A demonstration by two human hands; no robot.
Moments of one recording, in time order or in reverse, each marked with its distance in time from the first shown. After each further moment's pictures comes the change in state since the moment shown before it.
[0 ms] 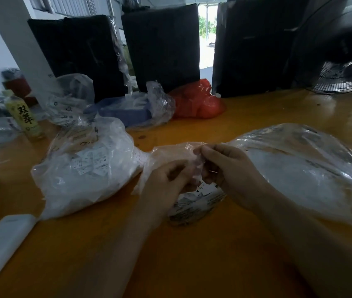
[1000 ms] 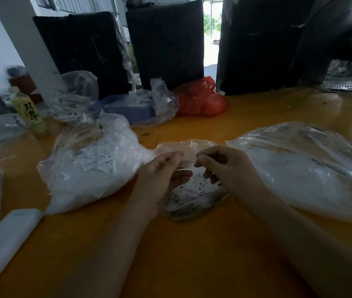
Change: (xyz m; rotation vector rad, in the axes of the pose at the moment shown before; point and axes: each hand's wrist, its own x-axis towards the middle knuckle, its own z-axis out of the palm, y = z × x) left_hand 0.006 0.008 -0.013 -0.322 0.154 -0.139; right_hand -0.005 0.006 0.008 -0.441 0.147 -0.079
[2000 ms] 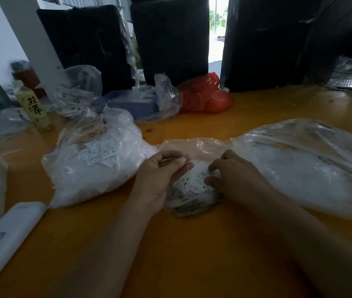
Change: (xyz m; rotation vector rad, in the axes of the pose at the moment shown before) left_hand 0.002 -0.005 -0.008 -0.205 0.017 0.000; right_hand 0.002 0.009 -0.004 -1.077 -0.200 0.007
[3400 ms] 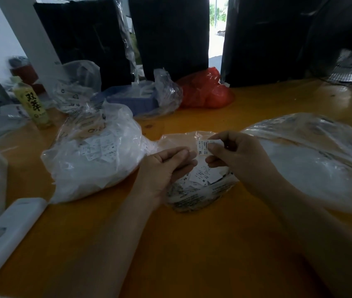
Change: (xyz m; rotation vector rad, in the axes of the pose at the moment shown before) left_hand 0.001 -0.001 0.002 0.087 -0.065 -0.028; right_hand -0.001 -0.001 -0.014 1.032 0.193 -0.005
